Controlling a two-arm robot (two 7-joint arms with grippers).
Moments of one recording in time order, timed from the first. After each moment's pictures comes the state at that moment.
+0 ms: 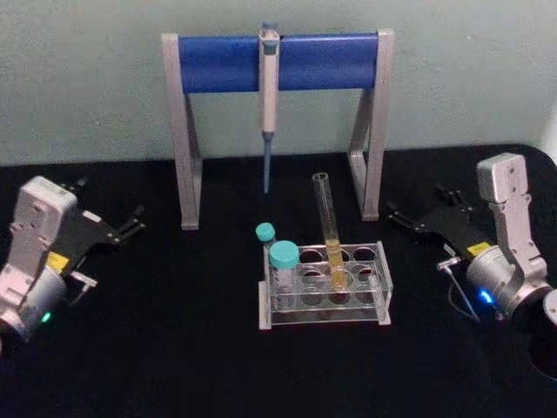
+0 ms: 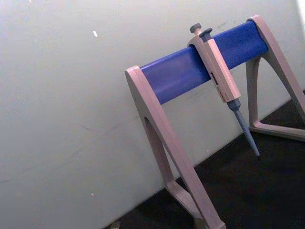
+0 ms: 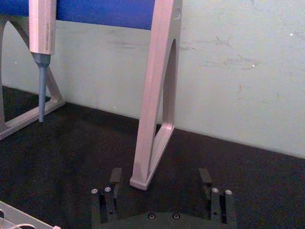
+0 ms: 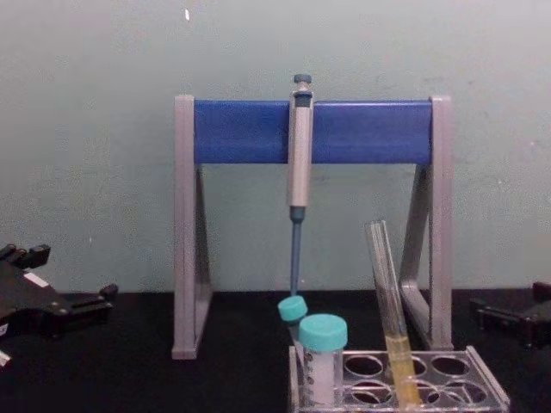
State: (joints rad) left arm -0.20 0.60 0.45 -1.41 -0.25 -0.12 0.03; right arm 0.25 0.37 -0.31 -1.27 0.30 -0.03 0.17
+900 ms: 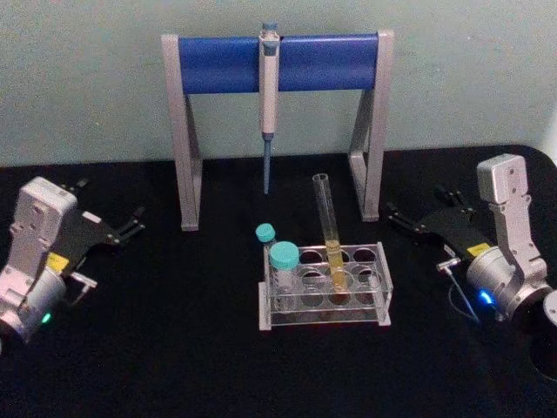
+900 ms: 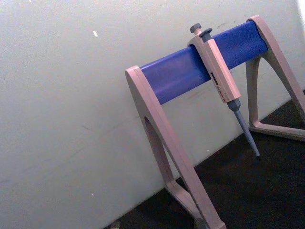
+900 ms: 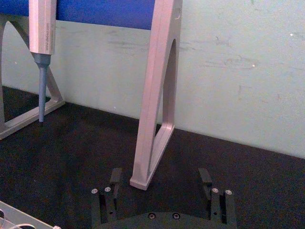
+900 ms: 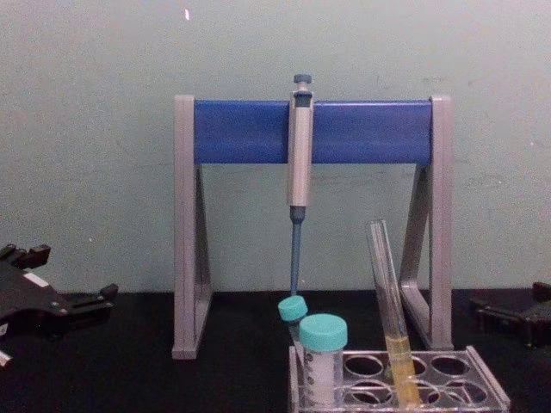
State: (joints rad) left arm -0.20 0.60 0.45 -1.41 -0.25 -0.12 0.03; right arm 0.25 0.37 -0.31 -1.27 0.30 -0.03 0.17
